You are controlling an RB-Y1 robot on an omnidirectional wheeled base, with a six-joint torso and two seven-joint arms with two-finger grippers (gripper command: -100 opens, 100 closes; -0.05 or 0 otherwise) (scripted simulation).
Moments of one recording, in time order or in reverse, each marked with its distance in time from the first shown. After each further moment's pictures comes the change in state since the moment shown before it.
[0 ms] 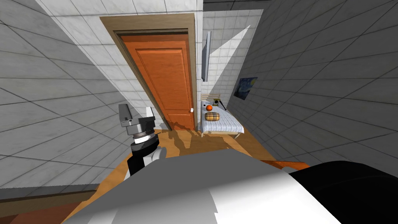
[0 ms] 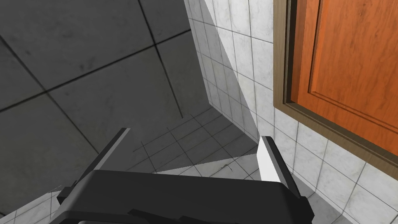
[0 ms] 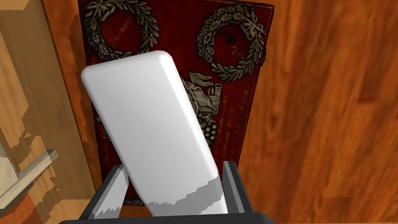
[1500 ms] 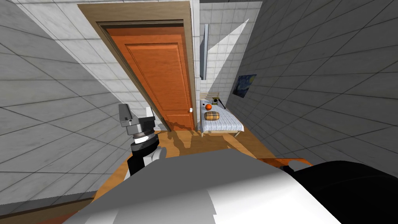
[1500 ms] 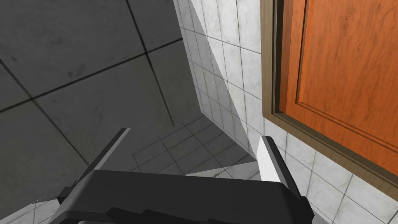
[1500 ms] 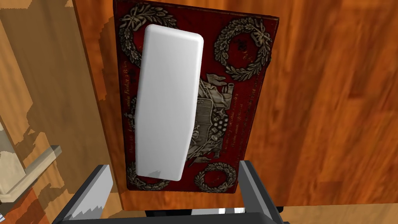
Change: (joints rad) left arm 0.000 0.000 0.000 0.000 0.000 0.000 0.000; right arm 0.006 -0.124 -0.038 -0.041 -0.025 -0.108 0.011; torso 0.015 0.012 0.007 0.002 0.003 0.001
